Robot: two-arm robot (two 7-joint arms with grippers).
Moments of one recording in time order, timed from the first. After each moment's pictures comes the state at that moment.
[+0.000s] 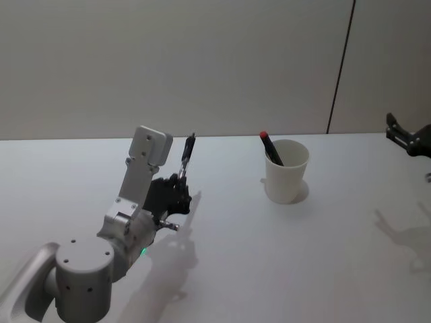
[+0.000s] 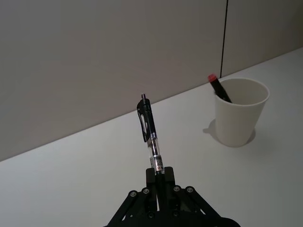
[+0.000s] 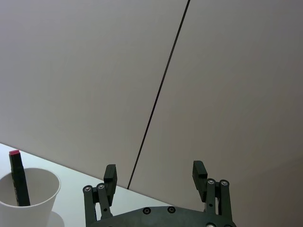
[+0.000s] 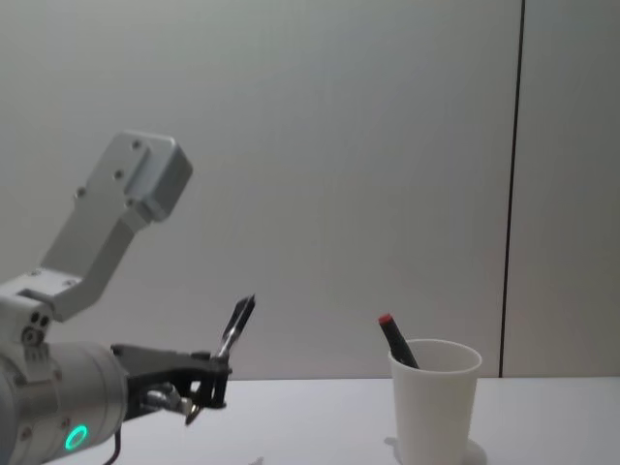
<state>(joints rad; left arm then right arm) -0.16 0.29 0.36 -1.63 -0.23 0.39 0.02 0.15 0.21 0.04 -1.52 -0.09 -0.06 0.28</state>
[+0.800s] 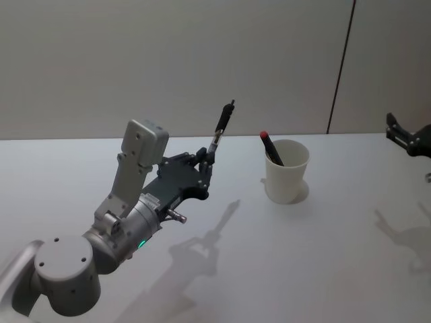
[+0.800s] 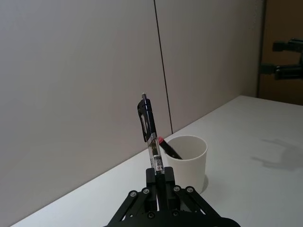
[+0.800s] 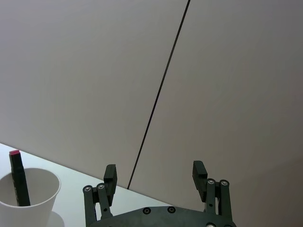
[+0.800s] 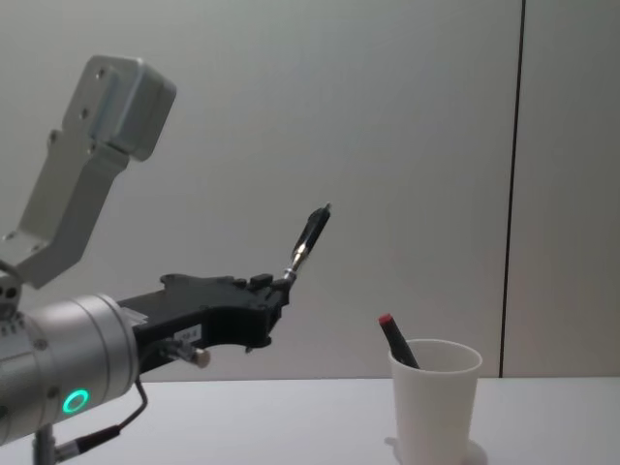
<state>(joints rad) -0.17 0.32 0.34 -1.59 -0.25 0.08 -0.27 0.15 0.21 0.04 -1.52 -0.09 -0.06 0.28</state>
